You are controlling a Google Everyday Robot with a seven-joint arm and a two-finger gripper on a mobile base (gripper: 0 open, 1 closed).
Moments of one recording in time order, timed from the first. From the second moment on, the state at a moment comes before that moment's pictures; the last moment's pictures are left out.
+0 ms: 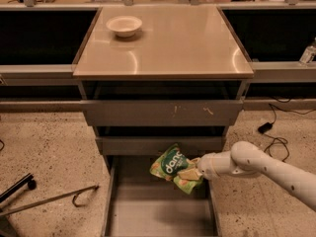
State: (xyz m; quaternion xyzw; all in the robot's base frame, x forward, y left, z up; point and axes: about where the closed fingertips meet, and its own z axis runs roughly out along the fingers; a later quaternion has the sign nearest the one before) arm 0.559 -0.117 0.443 -0.39 0.81 0.32 0.29
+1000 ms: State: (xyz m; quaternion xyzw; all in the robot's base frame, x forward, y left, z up) arm 0.498 -0.085 0.640 -0.47 0.74 0.31 0.35
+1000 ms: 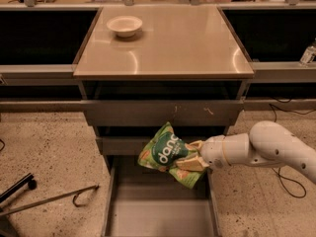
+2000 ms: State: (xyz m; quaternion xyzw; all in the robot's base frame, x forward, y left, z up) arm 0.527 -0.070 0.726 -0.51 0.72 0.30 0.36
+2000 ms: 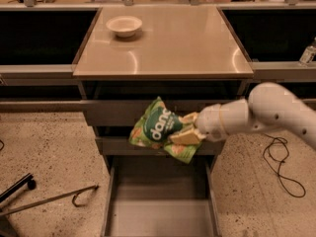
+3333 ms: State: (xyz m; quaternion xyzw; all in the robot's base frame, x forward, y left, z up) arm 0.552 -0.036 0.926 -0.60 0.65 0.32 0.34
